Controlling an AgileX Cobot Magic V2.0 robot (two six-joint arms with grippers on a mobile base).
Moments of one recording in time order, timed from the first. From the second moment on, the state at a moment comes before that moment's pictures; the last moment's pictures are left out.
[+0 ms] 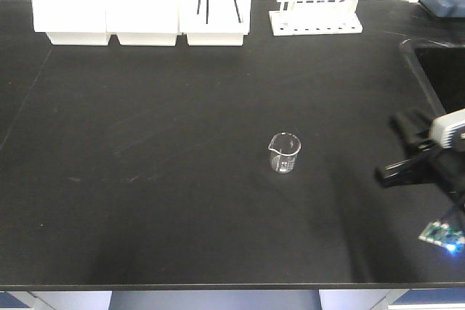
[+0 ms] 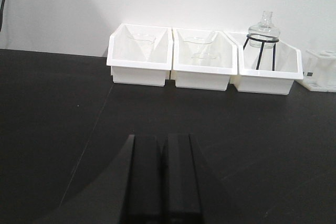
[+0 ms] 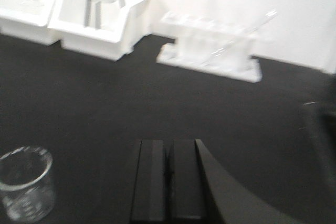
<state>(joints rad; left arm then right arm) -0.01 -0.02 0.03 -0.08 0.14 -0.01 0.00 1.21 -0.20 -0.48 -0.73 0.20</state>
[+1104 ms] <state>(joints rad) -0.01 -0.02 0.03 -0.08 0.14 -0.01 0.00 1.94 -0.34 -0.87 -1.14 0.10</state>
